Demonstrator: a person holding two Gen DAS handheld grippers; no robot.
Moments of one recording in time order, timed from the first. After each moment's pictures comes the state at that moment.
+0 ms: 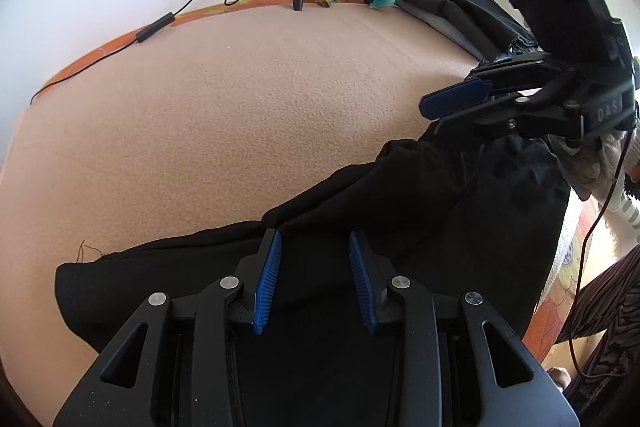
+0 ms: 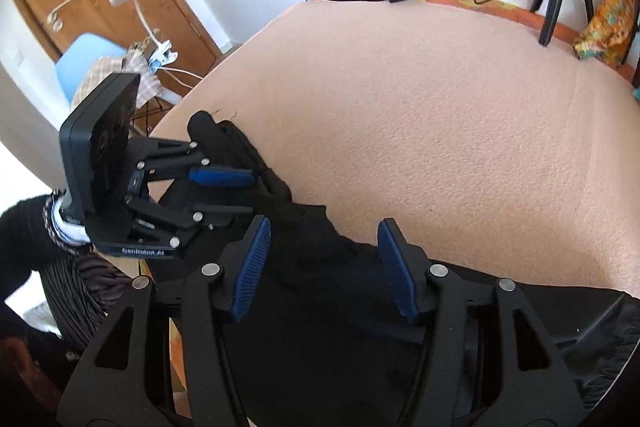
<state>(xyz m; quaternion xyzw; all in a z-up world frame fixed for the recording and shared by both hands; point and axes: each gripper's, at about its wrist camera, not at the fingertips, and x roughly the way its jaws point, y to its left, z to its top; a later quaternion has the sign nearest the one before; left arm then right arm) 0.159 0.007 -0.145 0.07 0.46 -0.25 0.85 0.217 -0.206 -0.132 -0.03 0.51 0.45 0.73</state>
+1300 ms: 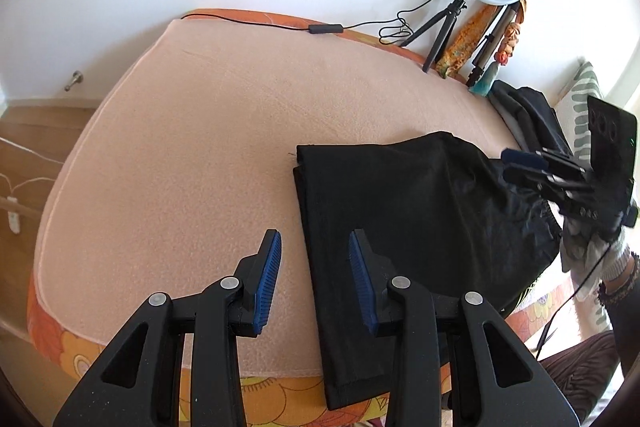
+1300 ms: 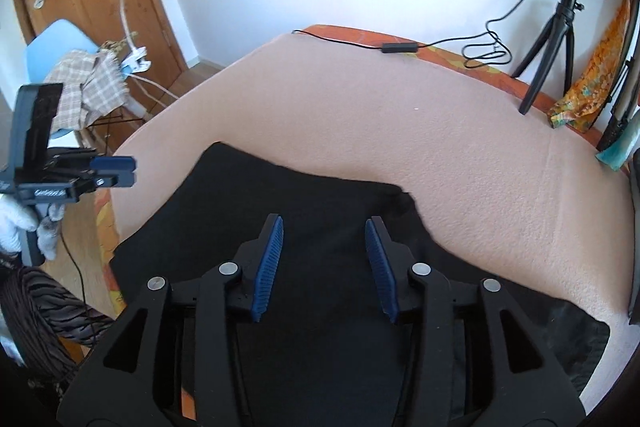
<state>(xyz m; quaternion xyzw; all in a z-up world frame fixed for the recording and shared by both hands) 0.095 0.161 -0.119 -0.11 0.45 -0.11 0.88 0.166 -0.164 -0.088 -0.11 0.42 0.41 0.80</state>
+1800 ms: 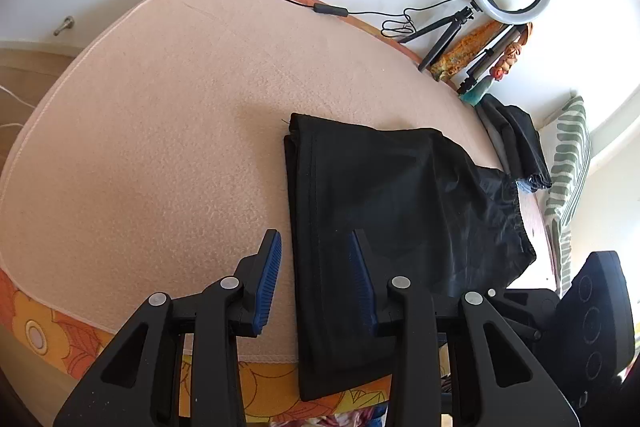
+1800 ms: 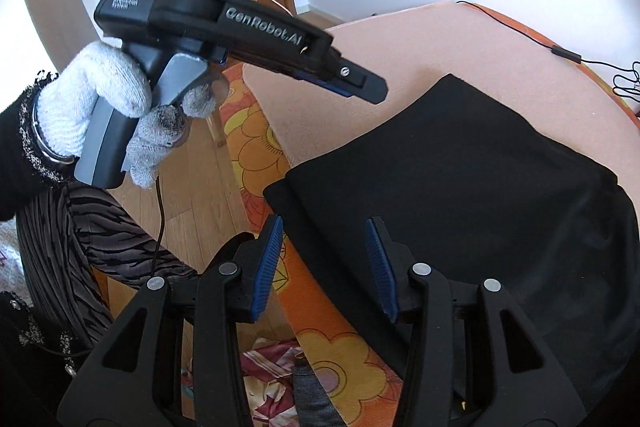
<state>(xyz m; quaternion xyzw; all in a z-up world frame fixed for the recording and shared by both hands) 0.095 0.175 -0.140 -0.20 0.48 -0.14 0.85 0.011 -0.060 -0.140 -0.19 0.42 0.53 0.71</state>
